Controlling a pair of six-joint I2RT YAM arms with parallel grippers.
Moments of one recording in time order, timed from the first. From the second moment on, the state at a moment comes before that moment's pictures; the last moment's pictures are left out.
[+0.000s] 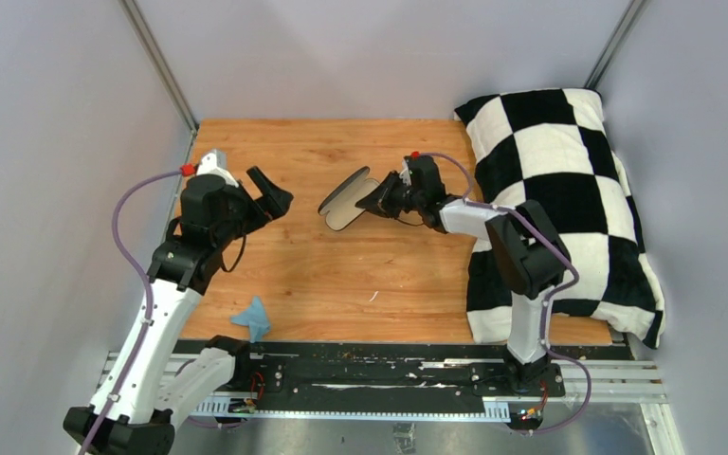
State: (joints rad) left arm -0.25 0.87 1.05 -0.54 -0.03 -0.66; right arm 0.51 1.89 1.14 0.32 -0.51 1.09
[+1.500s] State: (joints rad) left arm -0.24 0.96 0.57 -0.90 -0.30 -1.08; right arm 0.46 1.25 0.79 -0.15 -0.31 0.68
